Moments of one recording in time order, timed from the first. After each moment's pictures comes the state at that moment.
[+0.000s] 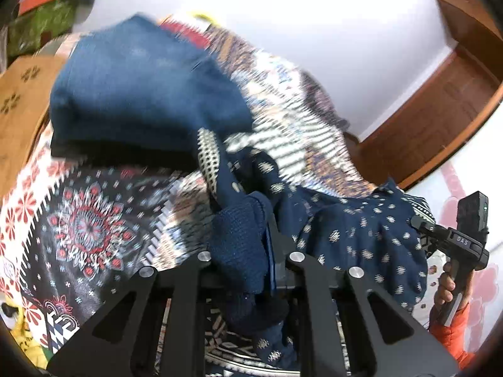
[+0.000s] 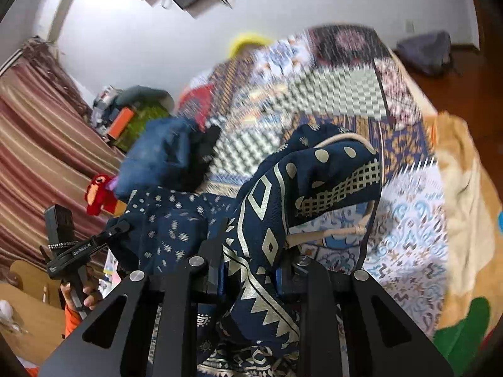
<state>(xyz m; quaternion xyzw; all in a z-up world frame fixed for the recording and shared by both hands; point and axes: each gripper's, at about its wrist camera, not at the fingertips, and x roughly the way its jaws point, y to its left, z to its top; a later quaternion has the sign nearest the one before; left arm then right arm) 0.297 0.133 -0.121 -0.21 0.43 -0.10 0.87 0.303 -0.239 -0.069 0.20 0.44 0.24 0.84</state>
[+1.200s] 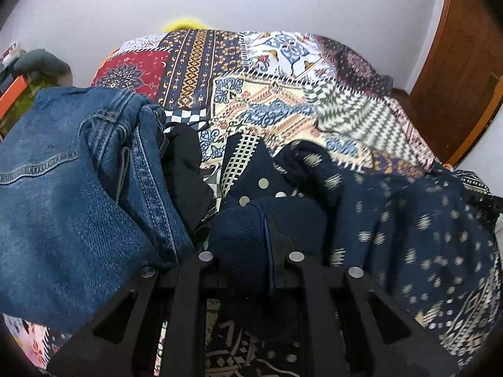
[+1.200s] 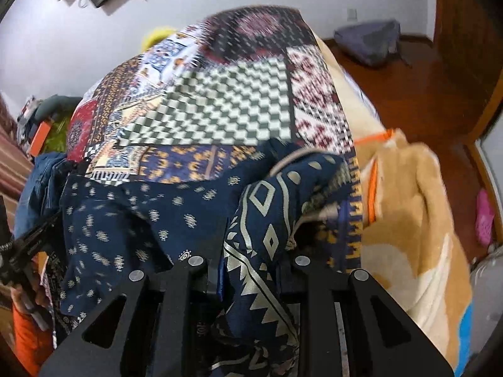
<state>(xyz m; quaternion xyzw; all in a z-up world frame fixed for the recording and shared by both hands) 0.486 0.058 -0.207 0.01 0.47 -0.02 0.88 0.453 -0.327 -0.192 0.17 0.52 0.10 0.83</state>
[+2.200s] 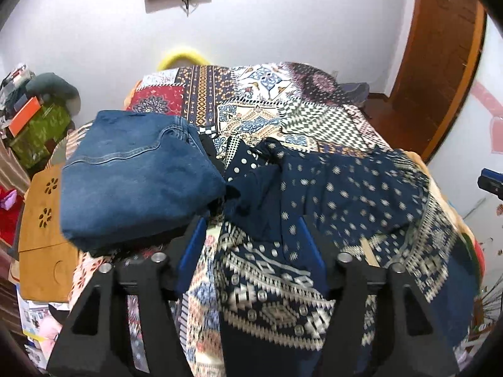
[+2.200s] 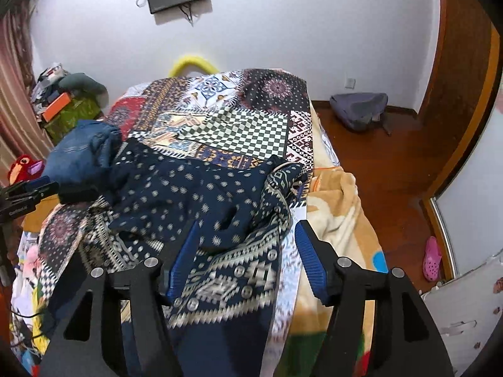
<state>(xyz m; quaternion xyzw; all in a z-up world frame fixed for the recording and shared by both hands) 0.325 0.064 -0.083 0.03 0.43 -0.05 0.90 0.273 -0.301 -0.047 0.03 0.42 0.09 0.90</state>
